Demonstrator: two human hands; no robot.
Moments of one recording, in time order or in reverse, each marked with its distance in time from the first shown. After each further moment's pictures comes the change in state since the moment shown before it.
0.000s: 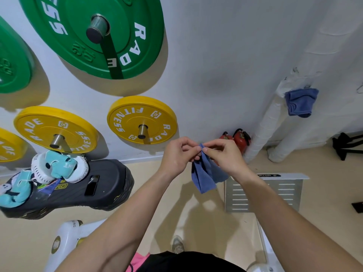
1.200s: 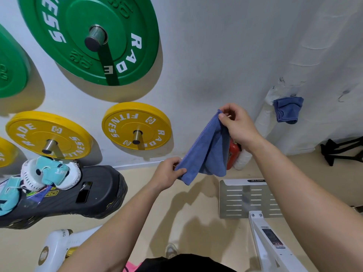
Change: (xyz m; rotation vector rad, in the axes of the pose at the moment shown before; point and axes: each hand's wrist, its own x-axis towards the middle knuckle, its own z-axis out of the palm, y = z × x) left_hand -0.001 -0.061 -0.014 0.468 -0.103 -0.011; right_hand 0.042 -0.055 -0.060 -0.118 0.190 -0.141
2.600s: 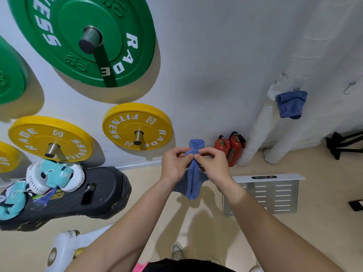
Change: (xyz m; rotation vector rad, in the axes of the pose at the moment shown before) left_hand 0.005 0.060 0.007 -0.520 0.222 -0.207; right_hand -0.068 0.070 0.083 0.207 0.023 0.305
